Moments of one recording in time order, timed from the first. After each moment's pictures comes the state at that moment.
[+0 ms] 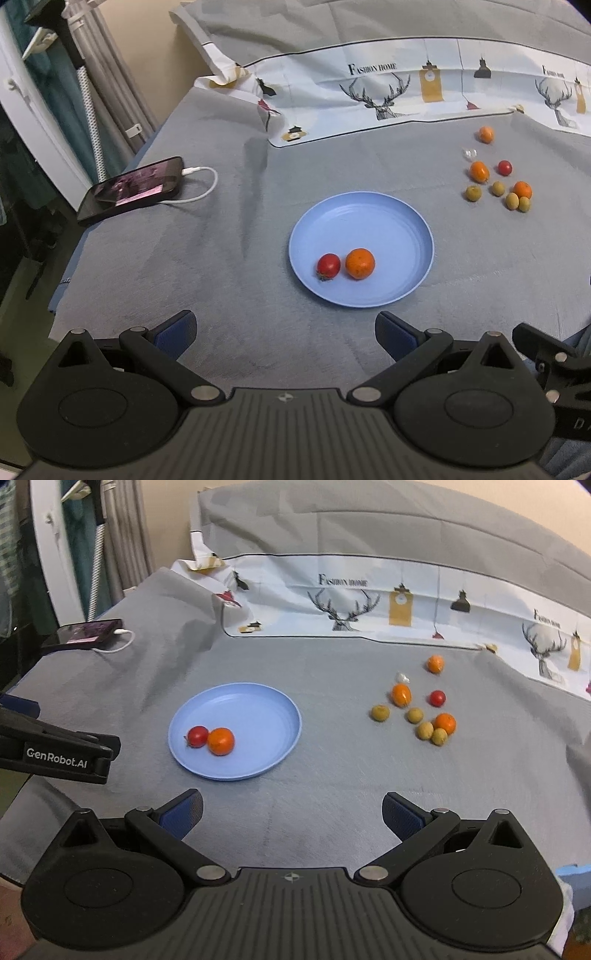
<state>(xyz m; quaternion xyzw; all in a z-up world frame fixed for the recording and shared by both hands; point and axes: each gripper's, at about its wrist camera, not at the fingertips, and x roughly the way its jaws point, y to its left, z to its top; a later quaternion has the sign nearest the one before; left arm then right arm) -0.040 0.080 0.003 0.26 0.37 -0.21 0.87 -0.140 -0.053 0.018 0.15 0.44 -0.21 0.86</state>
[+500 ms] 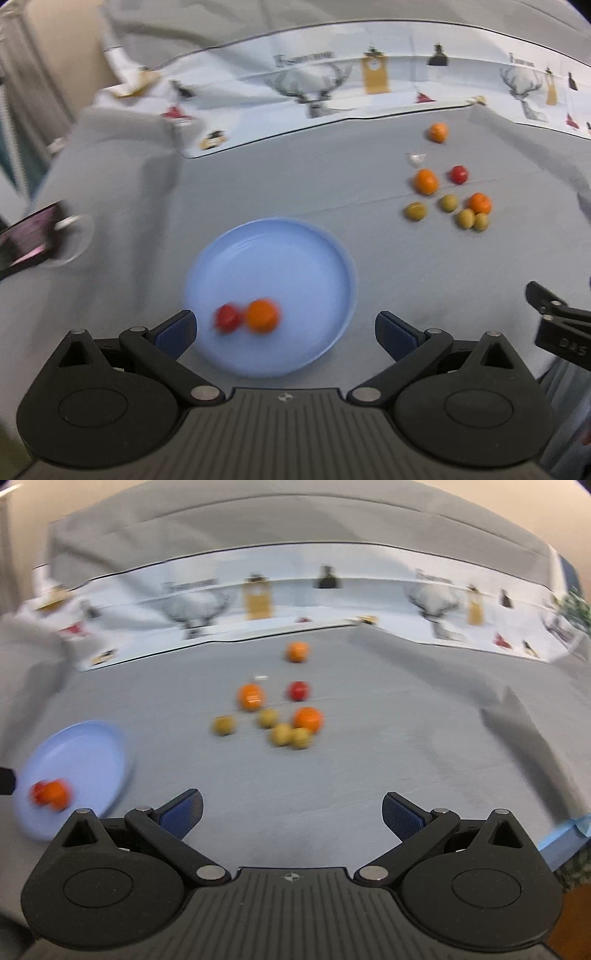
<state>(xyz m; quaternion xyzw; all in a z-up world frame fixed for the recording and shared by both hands) -0.010 -0.047 -0.023 0.25 0.41 -0.28 0.83 -0.163 -0.185 -0.043 0.16 0.42 -0.39 0.81</state>
